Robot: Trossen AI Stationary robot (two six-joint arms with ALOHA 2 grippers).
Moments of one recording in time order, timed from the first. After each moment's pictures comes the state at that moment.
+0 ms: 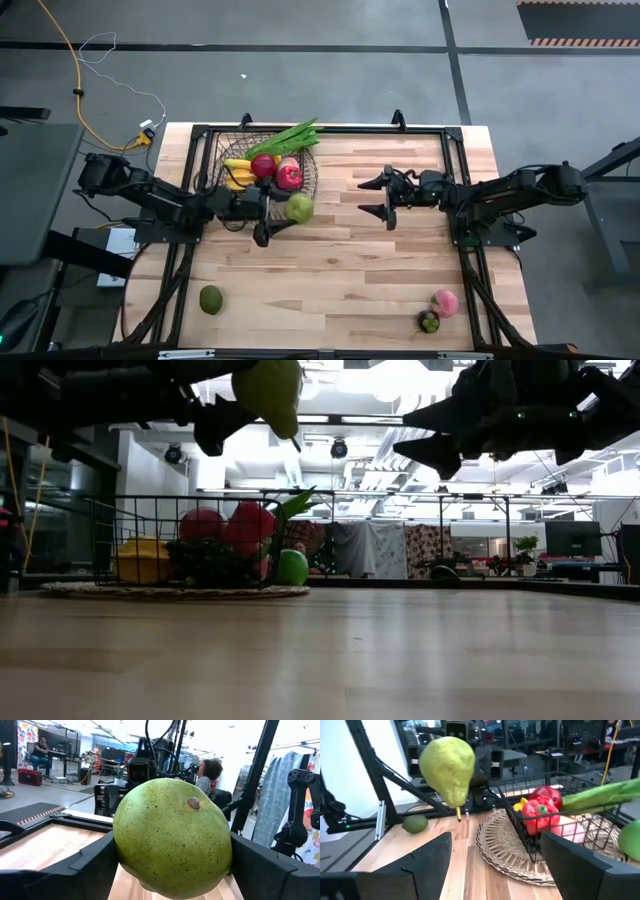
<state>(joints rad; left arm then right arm) 0.01 1.26 0.31 1.07 -0.11 -0.17 -0.12 1.18 0.32 0.84 -0.13 0.13</state>
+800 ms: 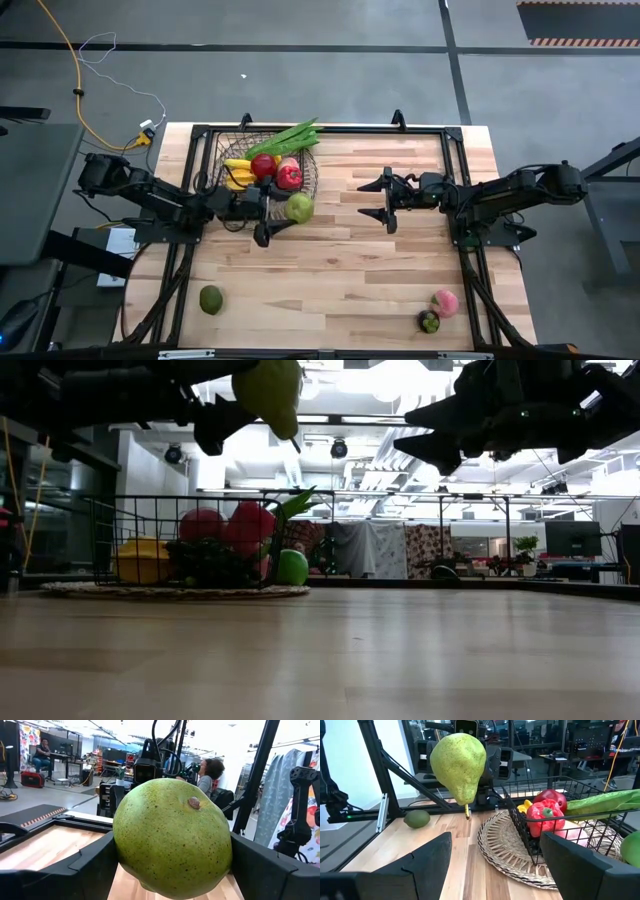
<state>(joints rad) 0.01 1.26 0.31 1.07 -0.12 -0.15 -0.10 1.18 0.32 0.84 -0.12 0.07</state>
